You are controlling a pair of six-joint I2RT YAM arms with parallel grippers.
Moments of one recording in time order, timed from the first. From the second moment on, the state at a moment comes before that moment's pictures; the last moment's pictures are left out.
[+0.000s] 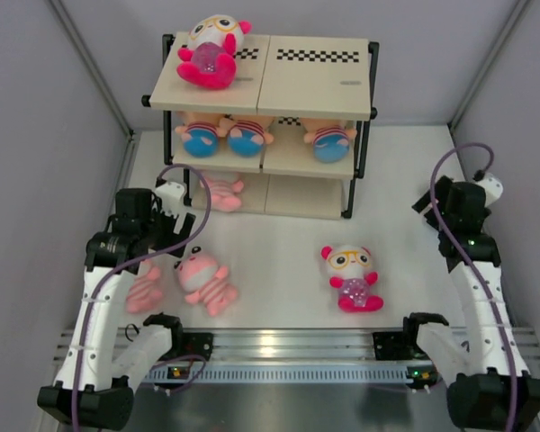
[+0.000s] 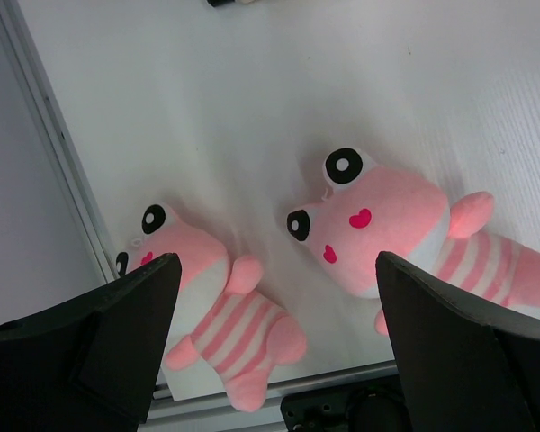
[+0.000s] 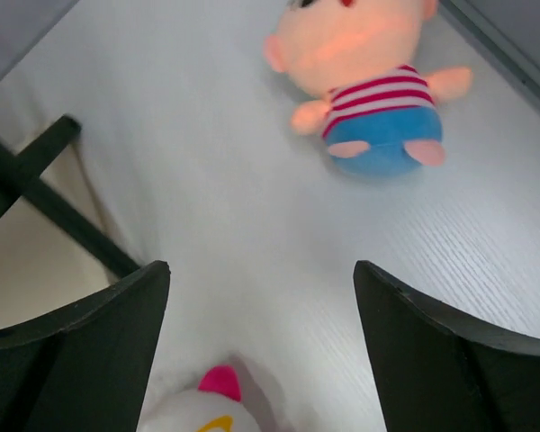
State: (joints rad) left arm -0.10 0.87 1.07 -1.00 0.01 0.30; right arm -0.01 0.85 0.86 -0.55 0.30 0.51
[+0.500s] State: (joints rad) left arm -0.10 0.86 1.06 -1.00 -0.02 0.32; right arm -0.44 1.33 0.79 -0.26 0.01 0.70
